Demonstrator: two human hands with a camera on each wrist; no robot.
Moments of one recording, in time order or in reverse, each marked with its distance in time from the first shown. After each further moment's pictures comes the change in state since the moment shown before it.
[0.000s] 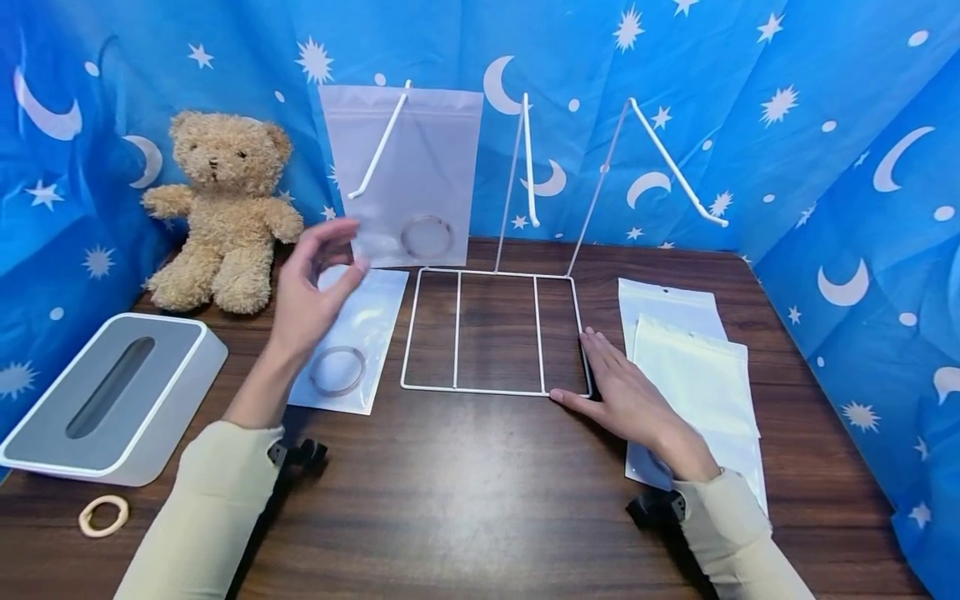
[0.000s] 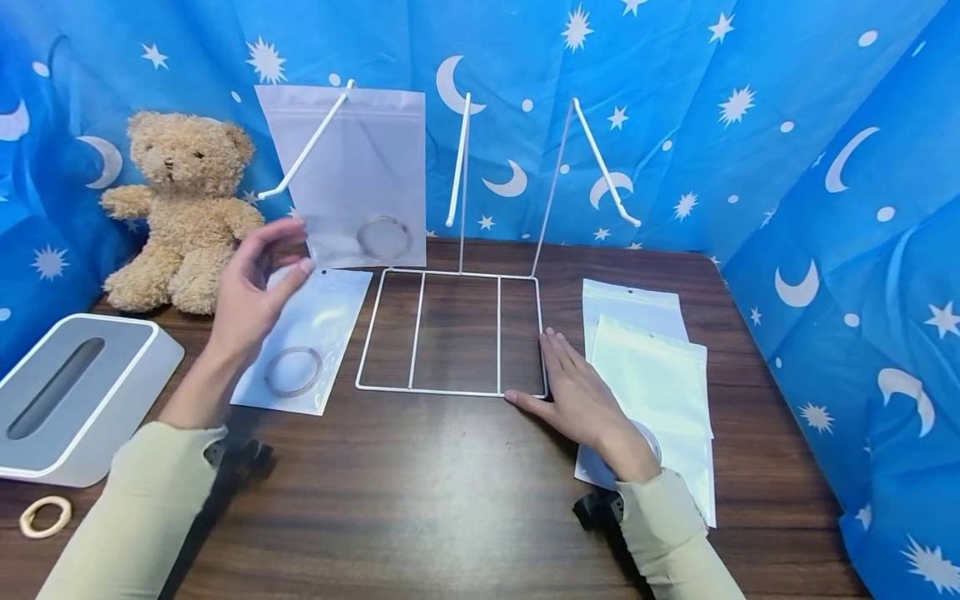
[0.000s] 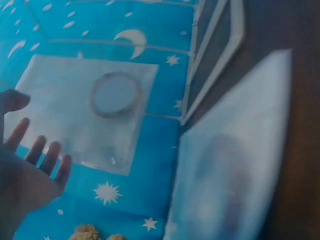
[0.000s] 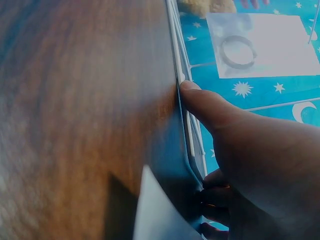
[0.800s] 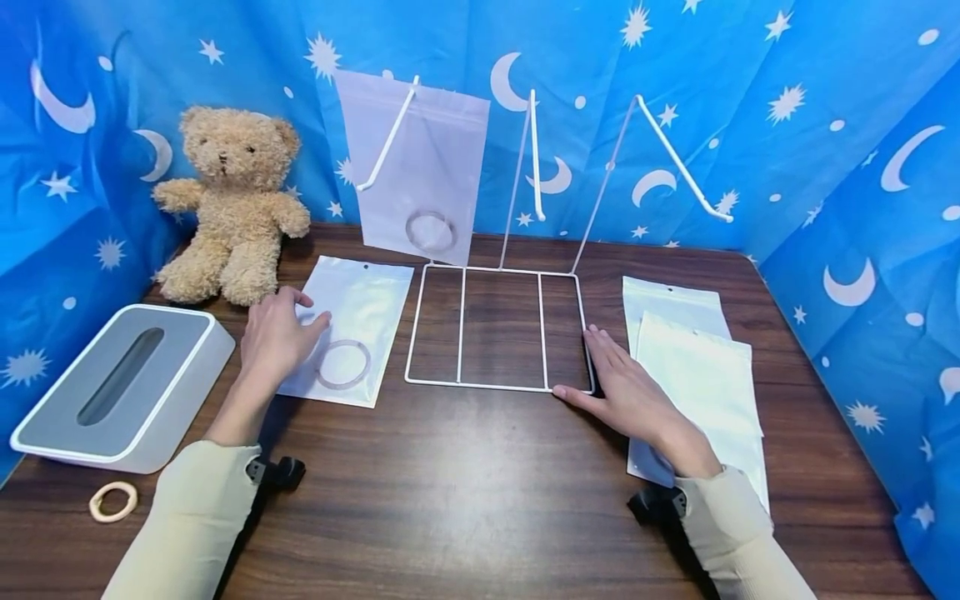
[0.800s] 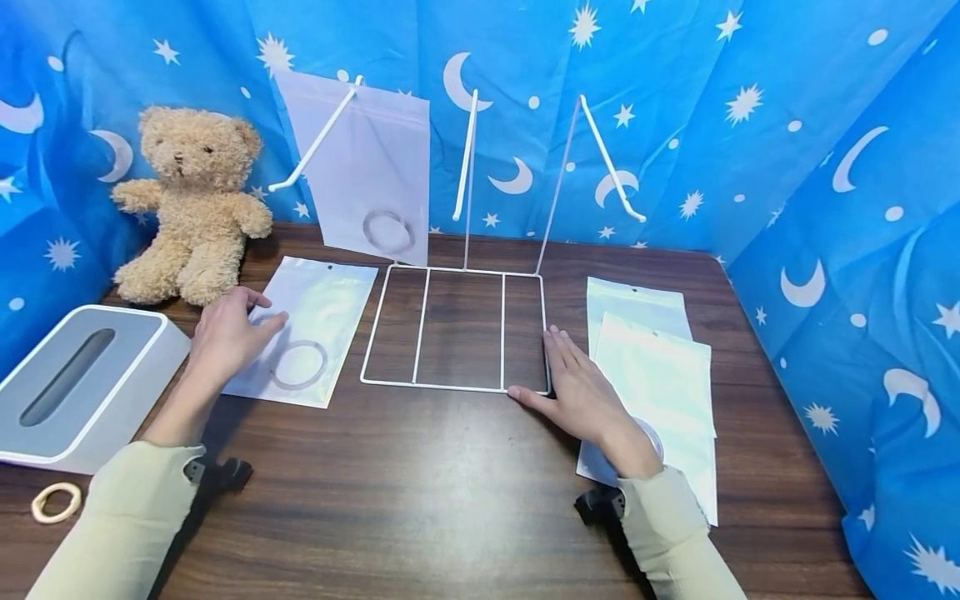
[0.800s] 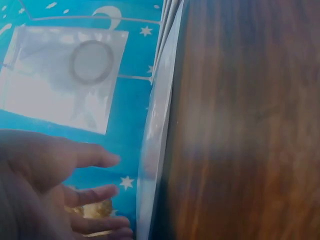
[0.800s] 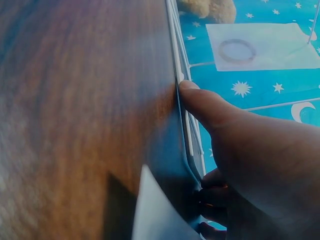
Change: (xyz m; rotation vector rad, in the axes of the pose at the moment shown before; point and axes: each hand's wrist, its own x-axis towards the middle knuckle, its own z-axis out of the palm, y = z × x) left_hand -0.042 -0.035 -0.058 0.969 -0.166 -0.515; right_hand 0.001 0.001 0.001 0.006 -0.012 0.005
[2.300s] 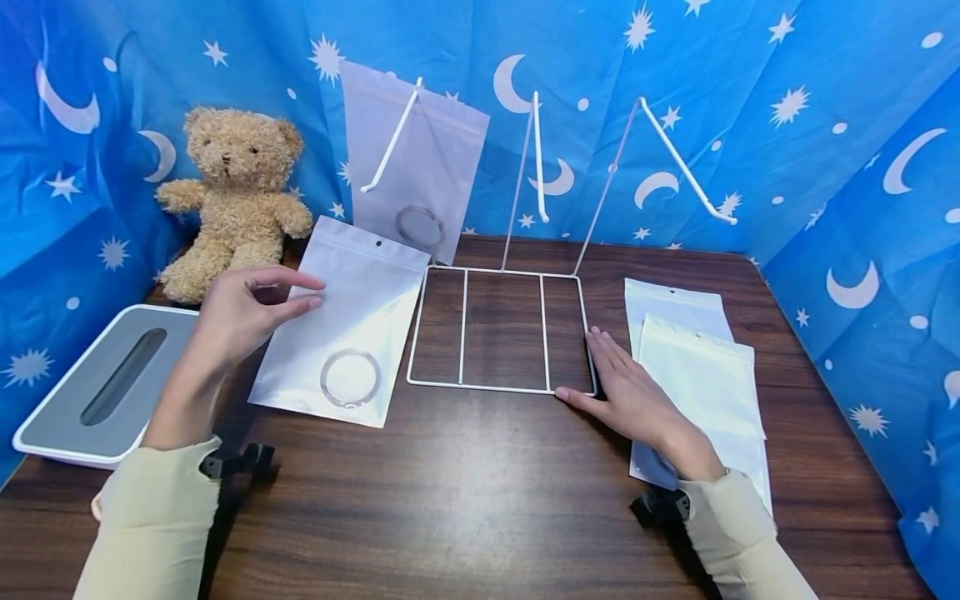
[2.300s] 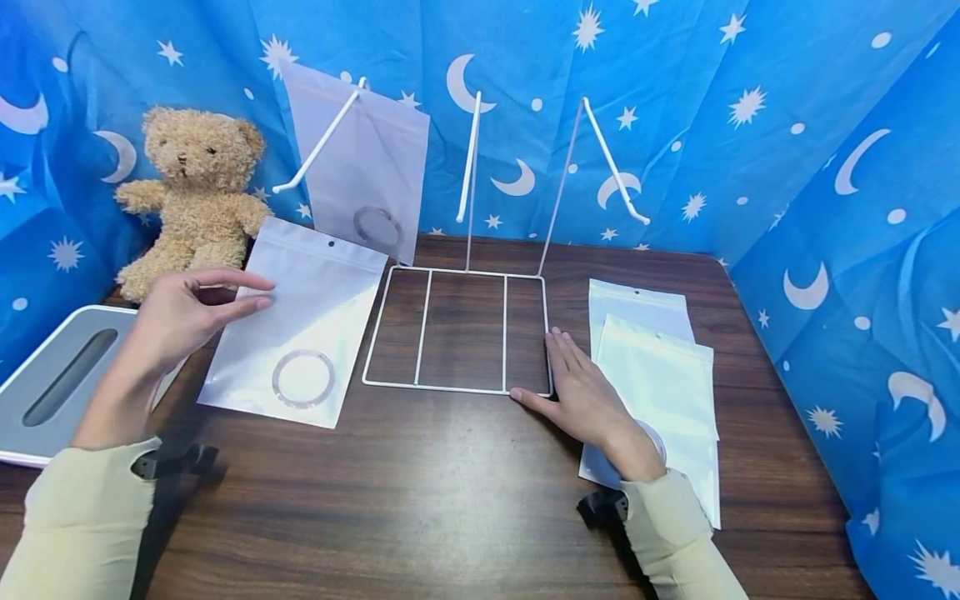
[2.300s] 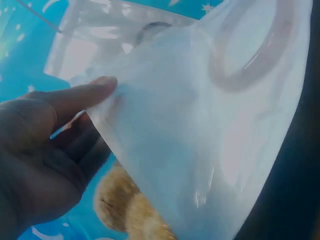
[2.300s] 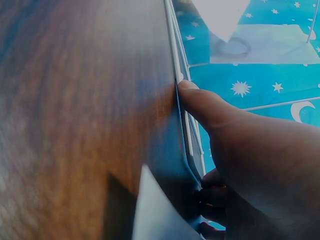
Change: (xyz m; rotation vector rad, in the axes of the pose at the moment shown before) left_hand -0.001 0.006 -0.055 -0.327 -0.021 0.215; right_hand -0.002 0.001 -0.001 -0.004 -0.019 -0.005
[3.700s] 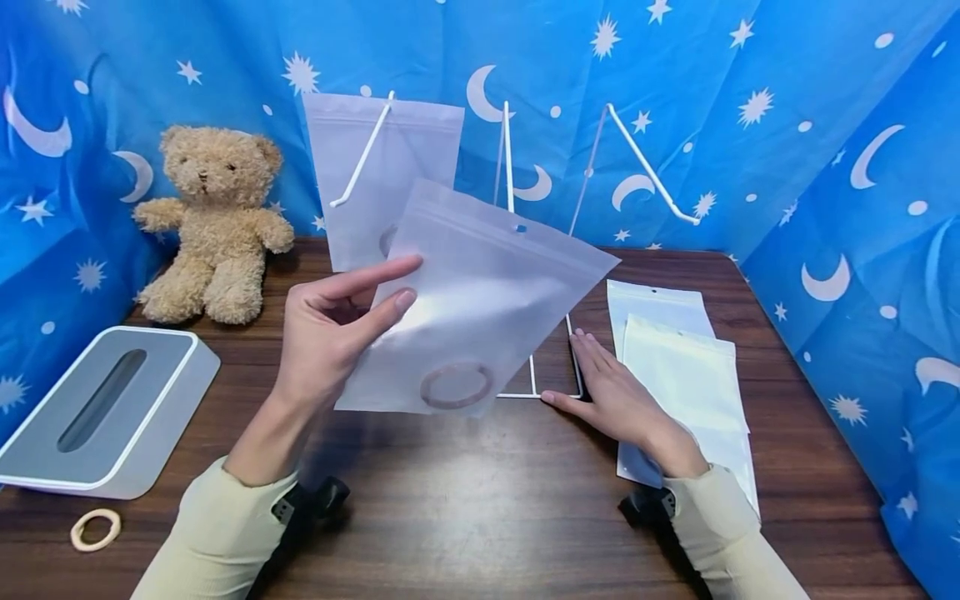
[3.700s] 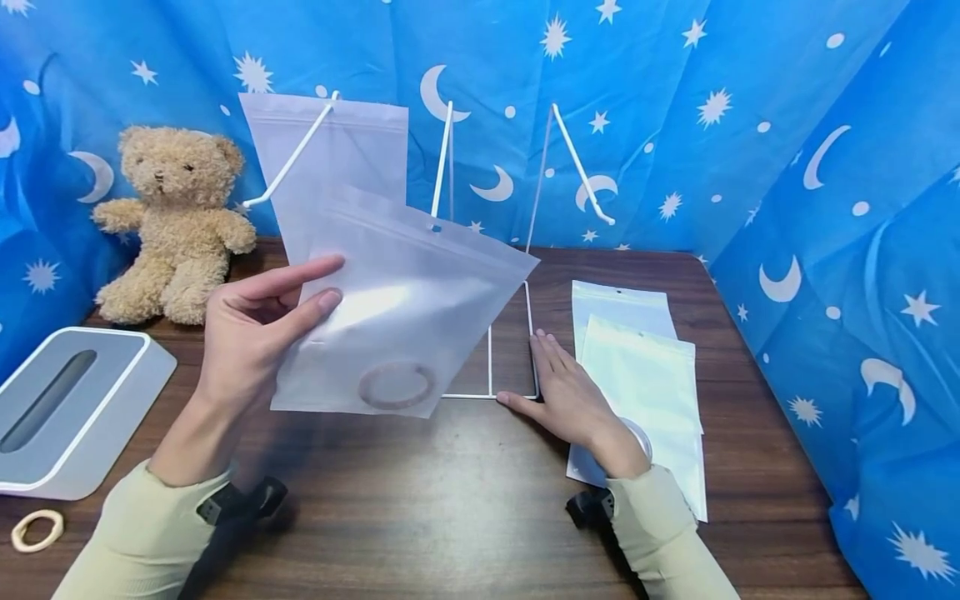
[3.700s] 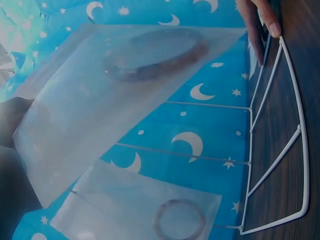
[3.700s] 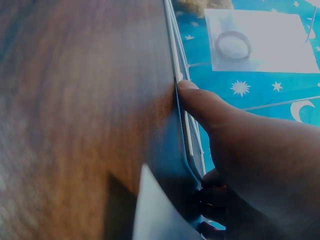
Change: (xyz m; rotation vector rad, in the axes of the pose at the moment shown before) left_hand -0.027 0.134 0.068 -0.914 0.025 0.389; right_hand -0.004 0.002 -0.002 0.015 0.037 -0.047
